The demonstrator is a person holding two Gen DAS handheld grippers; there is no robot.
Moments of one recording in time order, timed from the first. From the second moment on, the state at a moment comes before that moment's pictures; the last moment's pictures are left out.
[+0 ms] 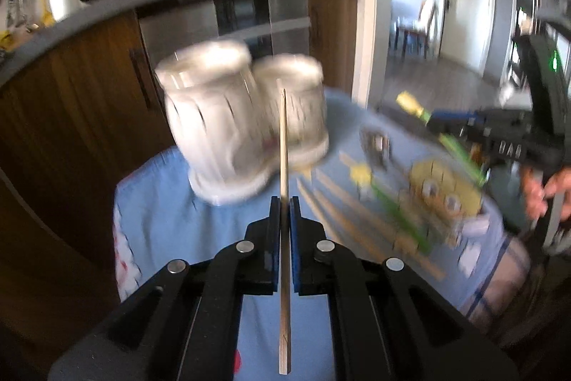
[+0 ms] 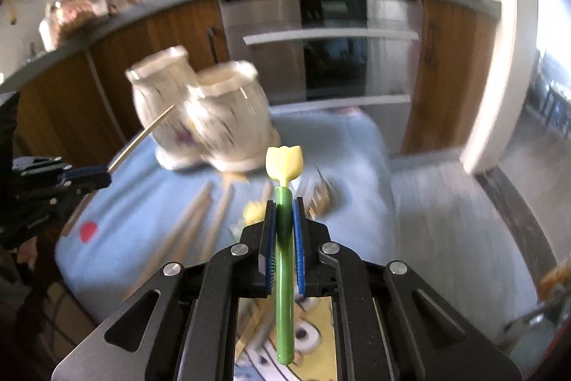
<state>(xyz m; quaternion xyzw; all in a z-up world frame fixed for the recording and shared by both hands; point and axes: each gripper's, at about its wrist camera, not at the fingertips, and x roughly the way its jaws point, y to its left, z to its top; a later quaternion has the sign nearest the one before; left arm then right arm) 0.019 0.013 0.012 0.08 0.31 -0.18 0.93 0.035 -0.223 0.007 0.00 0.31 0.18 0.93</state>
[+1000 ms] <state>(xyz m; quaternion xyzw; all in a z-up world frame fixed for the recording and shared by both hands) 0.184 0.043 0.056 -0.07 0.16 -0.17 0.97 0.189 -0.150 0.023 0.15 0.18 0.25 0.94</state>
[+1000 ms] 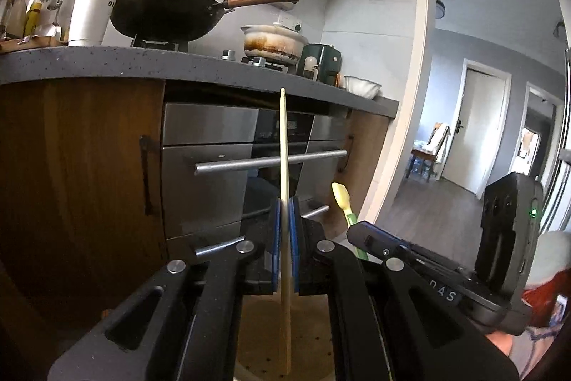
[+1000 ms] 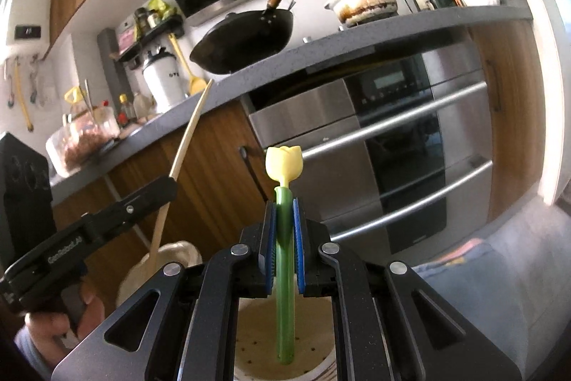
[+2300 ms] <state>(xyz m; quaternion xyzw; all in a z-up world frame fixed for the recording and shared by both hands) 0.072 0.043 0.076 0.01 0.14 -0.10 0.98 0.090 -0.219 0.066 0.09 0.16 0.15 0.97</state>
